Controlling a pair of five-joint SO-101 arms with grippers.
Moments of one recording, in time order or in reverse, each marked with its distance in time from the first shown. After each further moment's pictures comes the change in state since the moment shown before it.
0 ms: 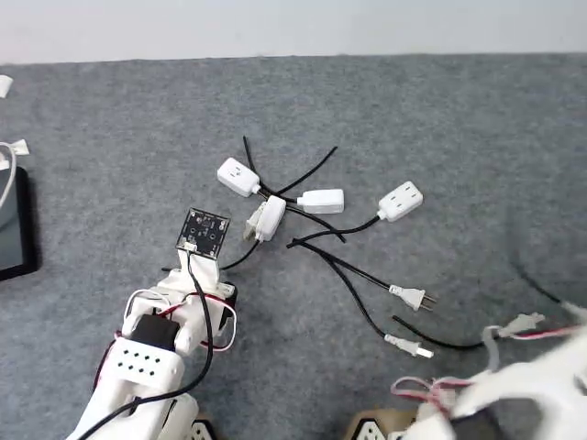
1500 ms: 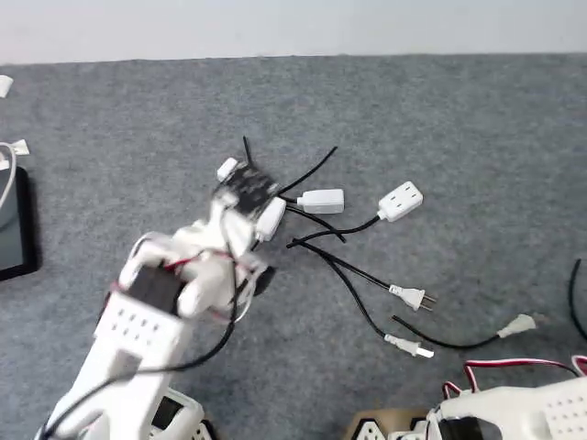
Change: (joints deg) left arm 9.6 14.0 -38.7 25.6 -10.4; right arm 11.3 44.7 -52.1 29.8 -3.6
